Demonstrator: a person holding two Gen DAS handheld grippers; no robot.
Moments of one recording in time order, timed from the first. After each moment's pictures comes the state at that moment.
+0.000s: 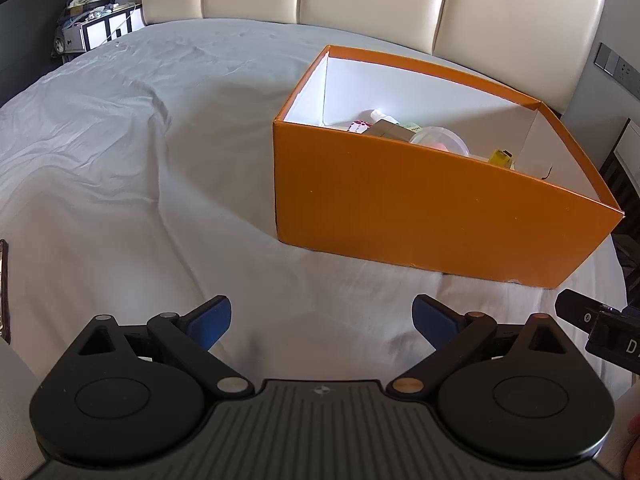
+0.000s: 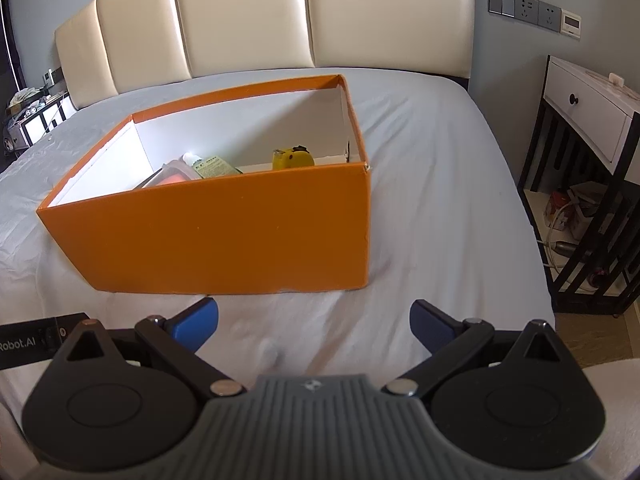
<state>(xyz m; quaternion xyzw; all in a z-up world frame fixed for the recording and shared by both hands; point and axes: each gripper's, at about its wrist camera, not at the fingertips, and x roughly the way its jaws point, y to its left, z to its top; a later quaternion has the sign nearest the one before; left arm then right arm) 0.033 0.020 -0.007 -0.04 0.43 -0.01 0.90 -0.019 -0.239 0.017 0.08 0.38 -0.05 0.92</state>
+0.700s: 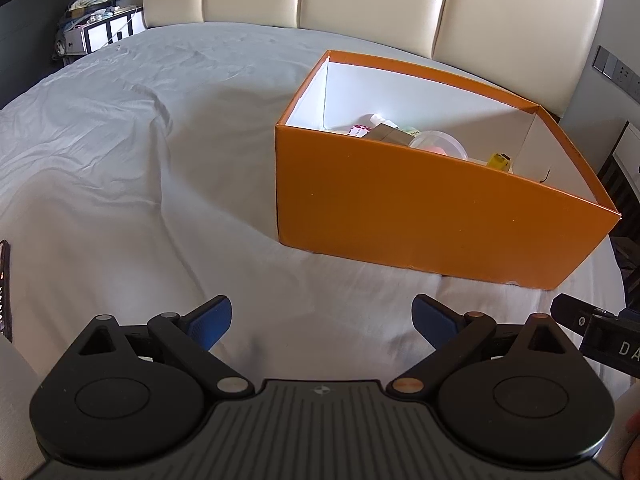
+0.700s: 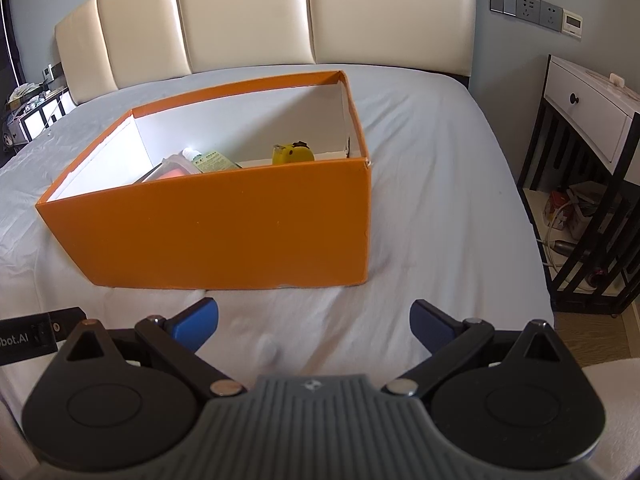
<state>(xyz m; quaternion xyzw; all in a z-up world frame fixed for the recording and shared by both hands) 0.031 0.020 -0.004 -0.04 0.42 -0.01 0.91 -0.019 -0.238 0.016 0.08 0.38 -0.05 0.92</state>
